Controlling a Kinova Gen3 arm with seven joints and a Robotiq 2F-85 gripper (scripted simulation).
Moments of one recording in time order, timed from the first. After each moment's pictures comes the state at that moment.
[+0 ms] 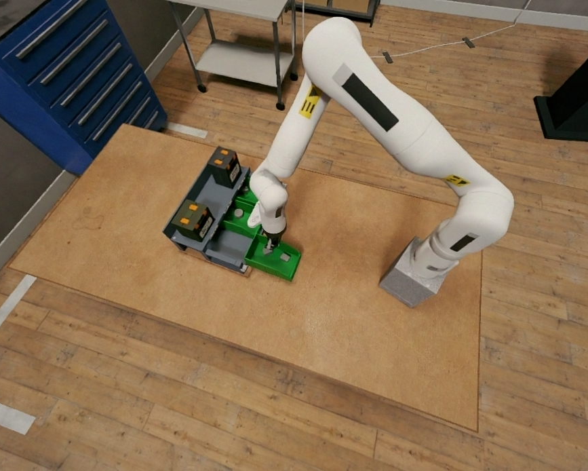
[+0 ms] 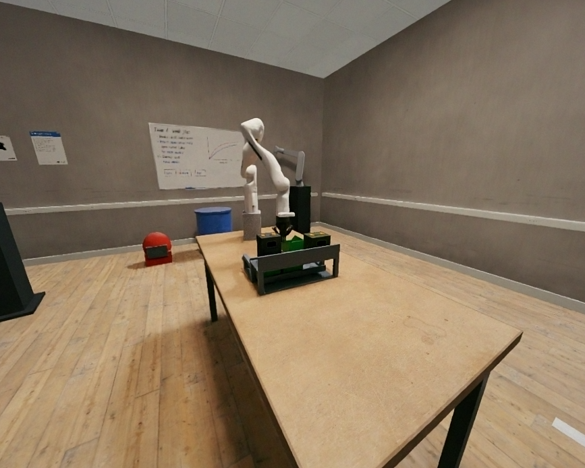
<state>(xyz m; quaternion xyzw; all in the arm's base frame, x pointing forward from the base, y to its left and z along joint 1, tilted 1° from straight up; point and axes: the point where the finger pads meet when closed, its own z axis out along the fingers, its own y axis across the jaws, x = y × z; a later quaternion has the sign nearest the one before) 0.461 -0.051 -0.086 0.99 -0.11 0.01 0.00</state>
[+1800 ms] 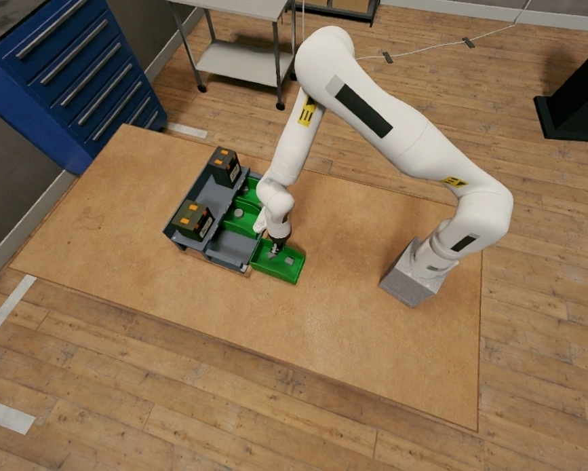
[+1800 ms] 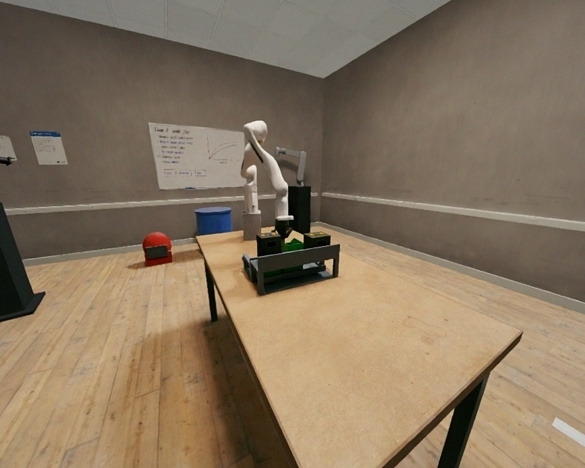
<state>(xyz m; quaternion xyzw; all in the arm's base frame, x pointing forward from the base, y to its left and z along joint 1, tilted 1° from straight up) 0.446 -0.047 -0.108 0.99 -0.11 0.01 0.00</state>
